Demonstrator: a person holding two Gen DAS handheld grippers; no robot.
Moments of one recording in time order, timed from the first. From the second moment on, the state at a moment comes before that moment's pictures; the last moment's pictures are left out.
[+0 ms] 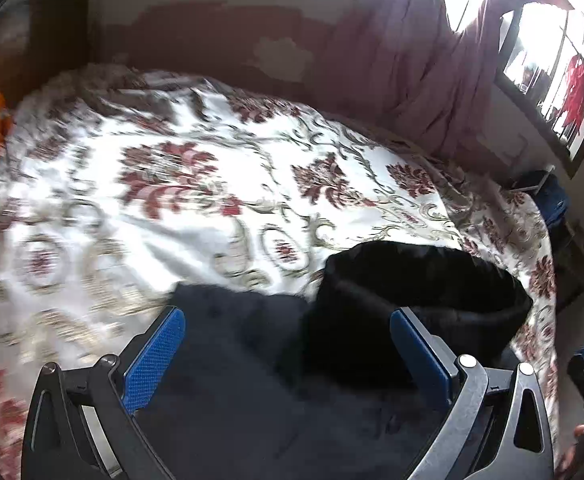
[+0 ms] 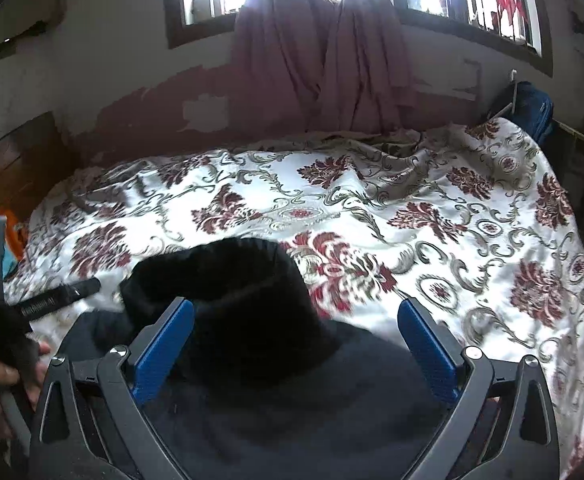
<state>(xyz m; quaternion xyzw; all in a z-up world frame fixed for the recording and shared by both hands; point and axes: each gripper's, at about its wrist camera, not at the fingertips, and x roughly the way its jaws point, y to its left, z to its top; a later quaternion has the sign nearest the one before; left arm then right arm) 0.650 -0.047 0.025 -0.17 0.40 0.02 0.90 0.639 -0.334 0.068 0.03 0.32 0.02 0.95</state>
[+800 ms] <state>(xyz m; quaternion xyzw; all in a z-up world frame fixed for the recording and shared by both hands) 0.650 -0.054 0.000 -0.09 0.39 -0.08 0.91 0.567 -0.328 0.028 -0.05 0.34 0.06 0.94</state>
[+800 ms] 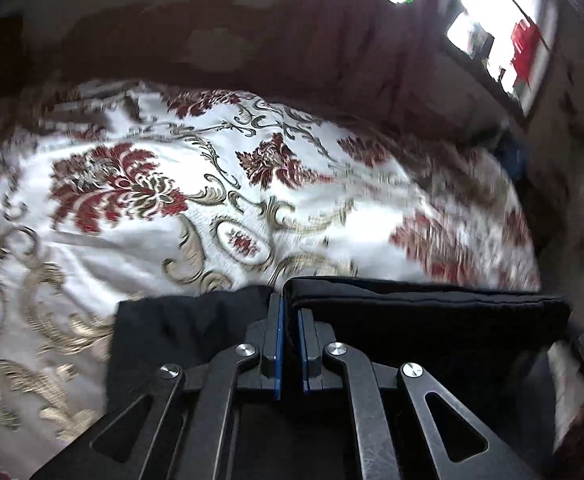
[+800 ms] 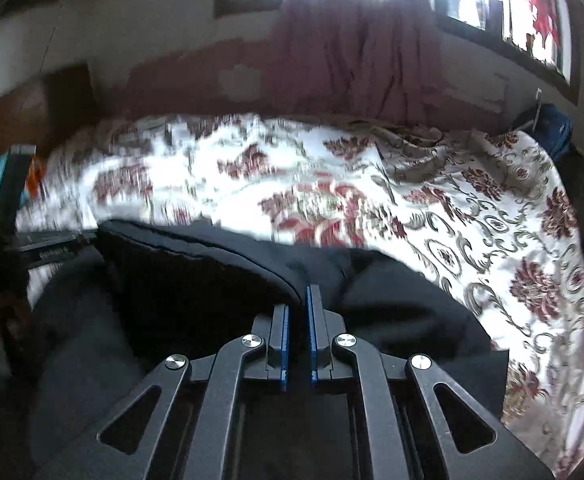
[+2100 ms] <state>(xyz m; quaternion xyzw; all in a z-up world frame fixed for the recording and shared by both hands) 0.741 -0.080 0.000 -0.20 0.41 -0.11 0.88 0.674 -0.338 0.017 0.12 0.42 0.18 0.88</state>
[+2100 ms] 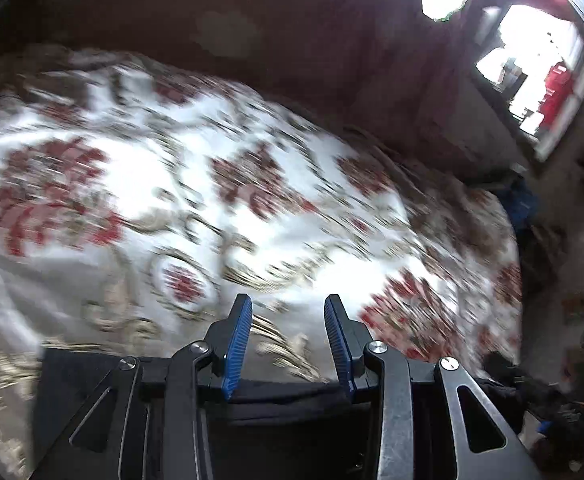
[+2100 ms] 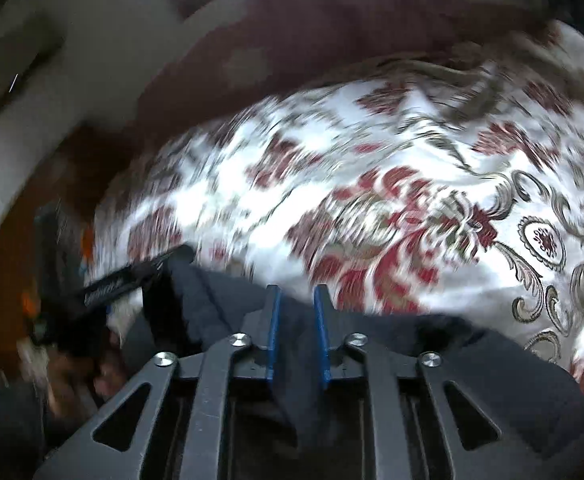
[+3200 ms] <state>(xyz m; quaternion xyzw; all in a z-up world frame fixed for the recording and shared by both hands) 0.647 -0.081 -0.042 -0.13 0.36 -0.36 0.85 0.586 -0.329 -0.035 -0.04 0.35 0.19 0.91</state>
